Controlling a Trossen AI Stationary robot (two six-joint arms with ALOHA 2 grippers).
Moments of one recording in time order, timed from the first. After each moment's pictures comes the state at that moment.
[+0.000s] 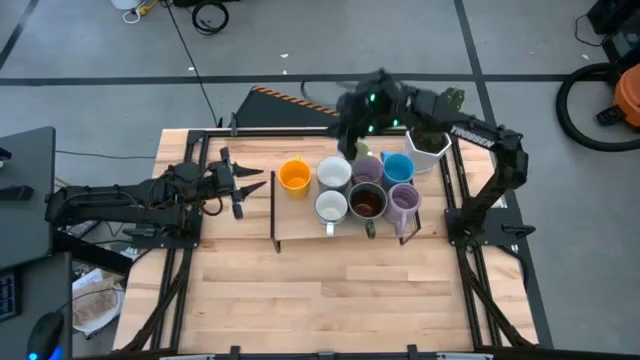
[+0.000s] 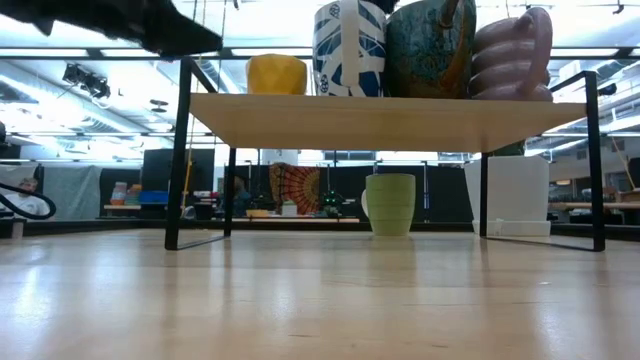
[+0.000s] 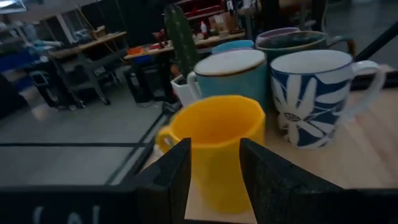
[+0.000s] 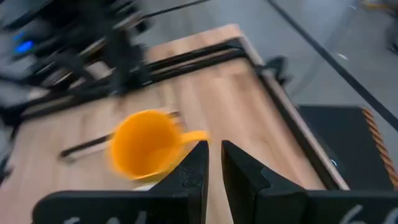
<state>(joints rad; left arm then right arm) 0.11 0.65 0.50 0.07 -0.21 0.20 -0.36 1.63 1.83 -0.78 -0.18 0.05</state>
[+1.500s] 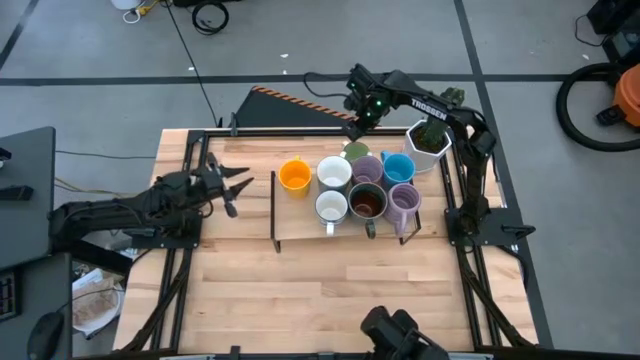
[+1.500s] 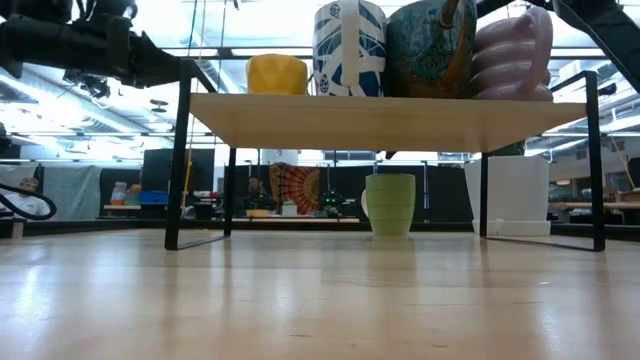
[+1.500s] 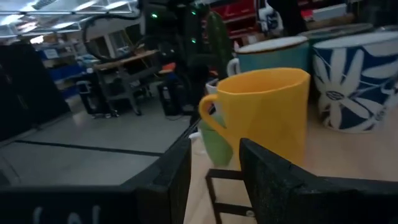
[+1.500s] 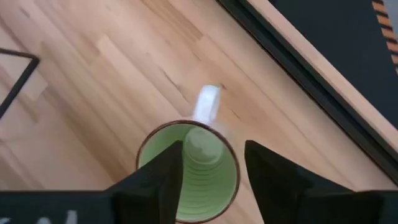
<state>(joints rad) 0.19 0.39 0.22 0.20 -0.26 0.21 -0.72 1.94 1.85 -1.15 -0.20 0.10</state>
